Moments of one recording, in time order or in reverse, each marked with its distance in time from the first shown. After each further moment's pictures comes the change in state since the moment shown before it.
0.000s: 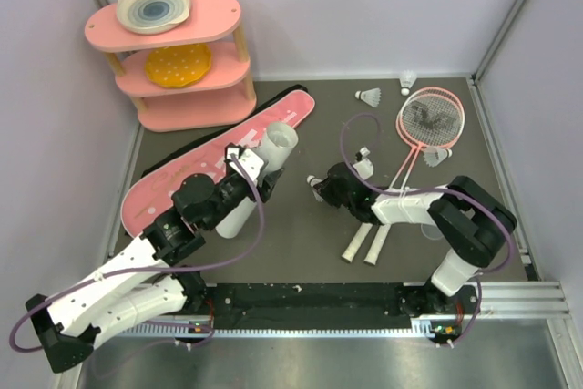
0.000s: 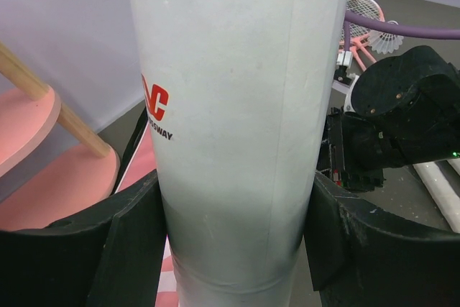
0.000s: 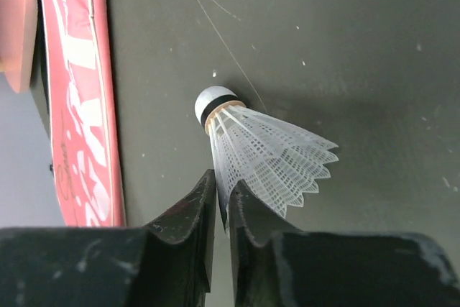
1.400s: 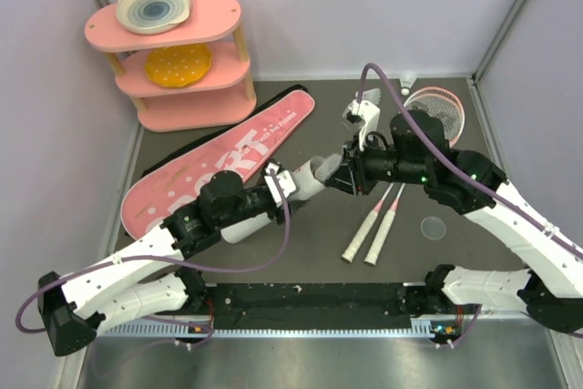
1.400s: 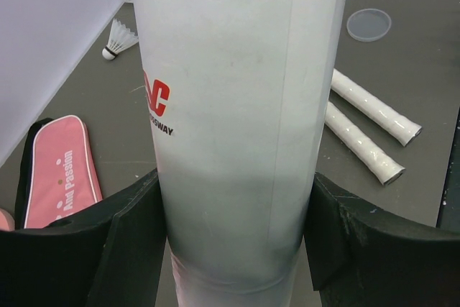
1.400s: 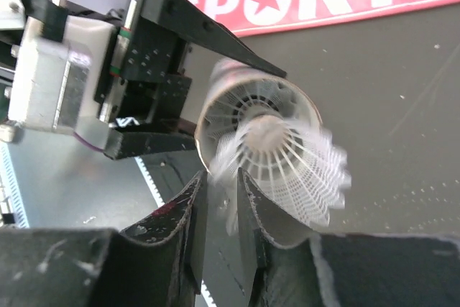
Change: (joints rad) left arm -0.057 0.135 0.000 -0.045 0.317 0.056; right arm 0.078 -0.560 0.704 -1.046 -0.521 -1.090
